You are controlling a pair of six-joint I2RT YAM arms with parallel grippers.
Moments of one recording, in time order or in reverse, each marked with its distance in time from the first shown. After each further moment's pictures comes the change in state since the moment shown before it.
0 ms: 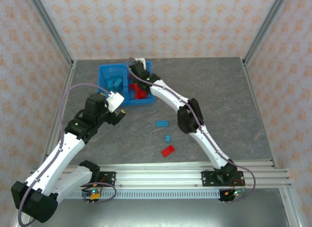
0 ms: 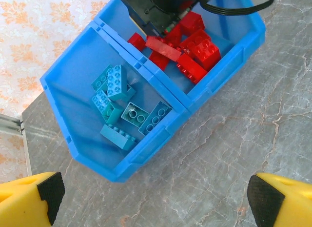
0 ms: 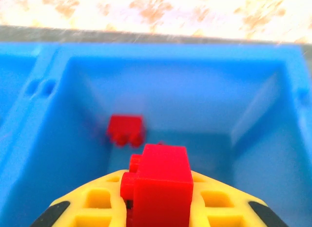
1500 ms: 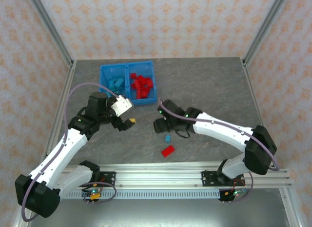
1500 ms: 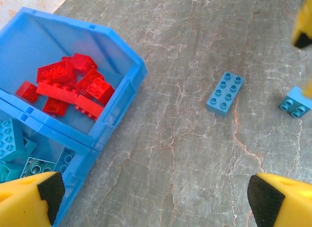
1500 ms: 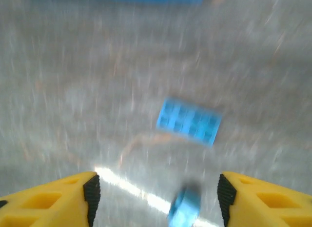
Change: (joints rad) left arm 0.024 0.065 0.001 -0.006 0.484 0.081; right arm 0.247 -1.226 -1.542 -0.181 -0.367 0.293
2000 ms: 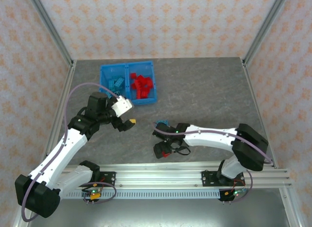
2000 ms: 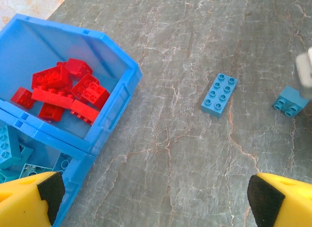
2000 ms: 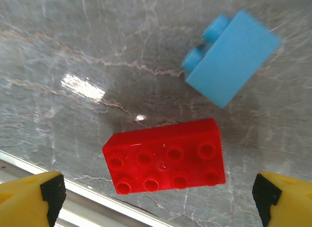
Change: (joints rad) left arm 0.000 0.000 0.000 -0.003 0.026 0.025; right arm 0.153 0.138 -0.116 -0.045 -0.041 0.040
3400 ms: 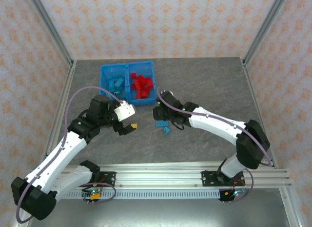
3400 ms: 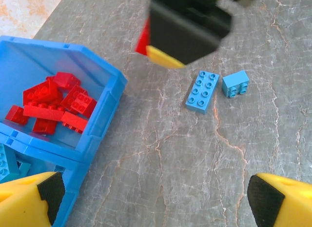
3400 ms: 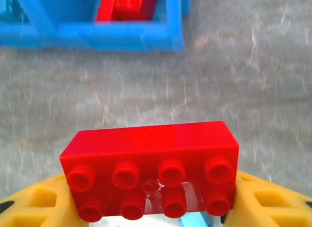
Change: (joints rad) left arm -0.080 -0.042 0.000 -0.042 -0.032 0.054; right arm -0.306 0.032 0.303 0.278 0.186 -0.106
